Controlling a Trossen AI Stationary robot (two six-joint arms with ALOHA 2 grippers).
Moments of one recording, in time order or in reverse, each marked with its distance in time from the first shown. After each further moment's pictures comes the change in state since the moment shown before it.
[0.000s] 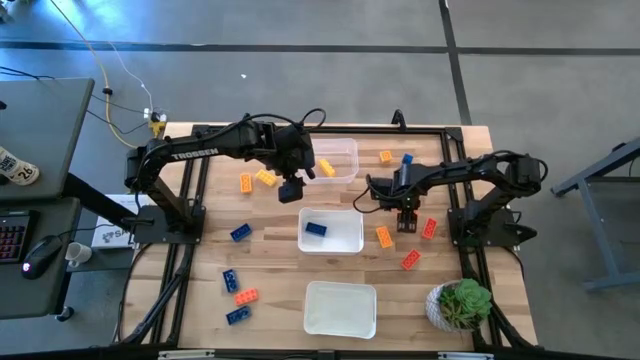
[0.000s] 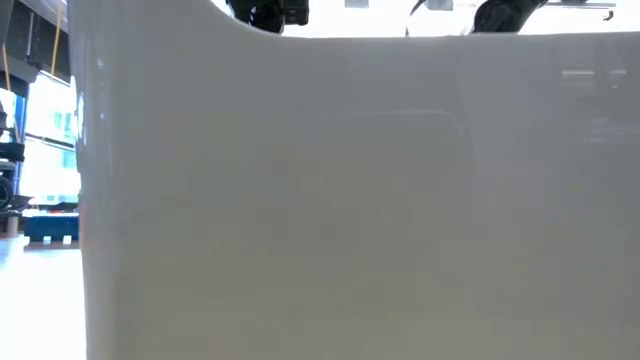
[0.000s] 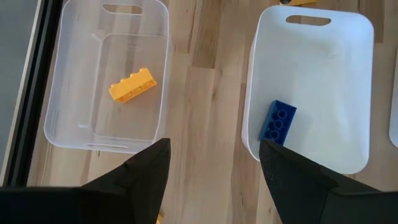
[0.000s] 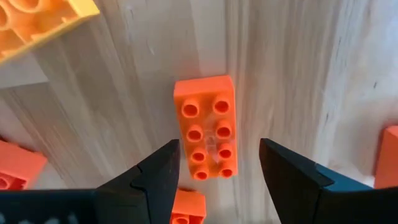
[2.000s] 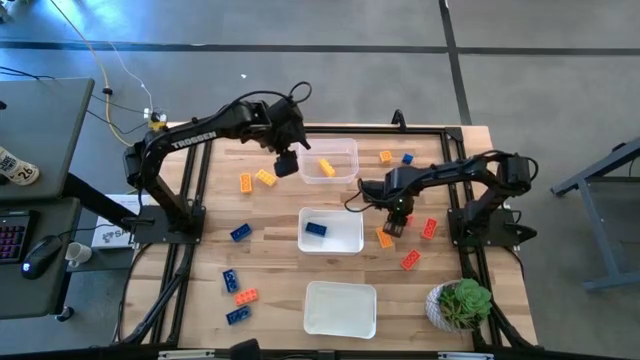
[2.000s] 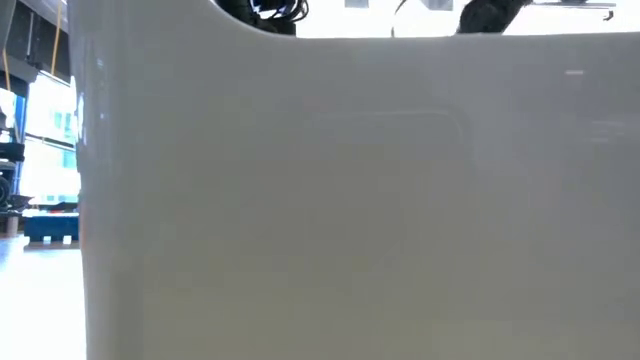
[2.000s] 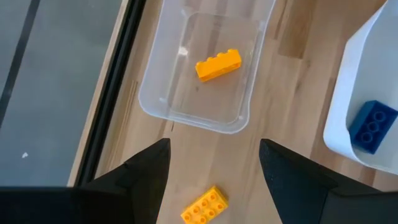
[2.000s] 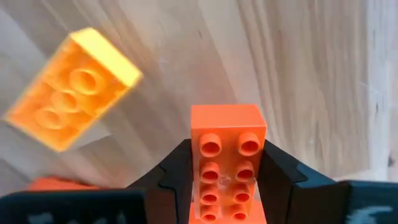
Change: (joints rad) left arm 0.196 0.000 0.000 -0.013 -0.090 0.088; right arm 0.048 0.079 0.086 -0.009 -0.101 0.314
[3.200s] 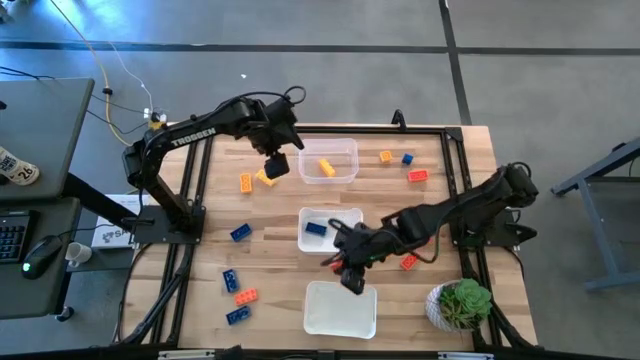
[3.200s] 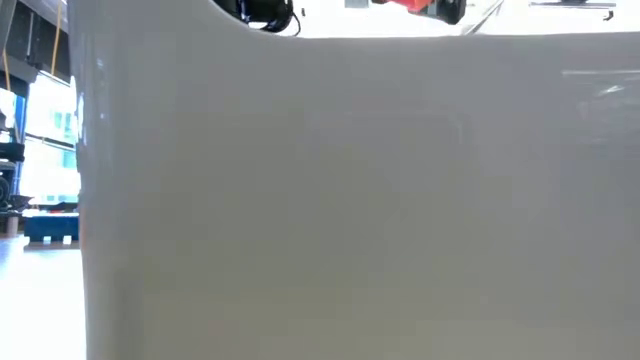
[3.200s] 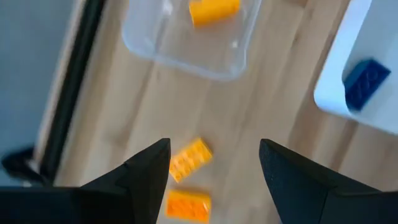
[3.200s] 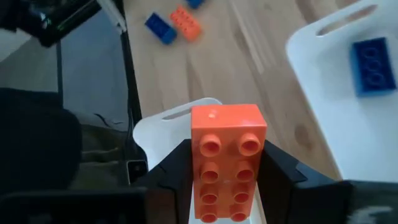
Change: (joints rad) left arm 0.033 0.000 0.000 -0.192 0.055 -0.079; right arm 0.516 0.015 0.489 0.417 0.095 0.476
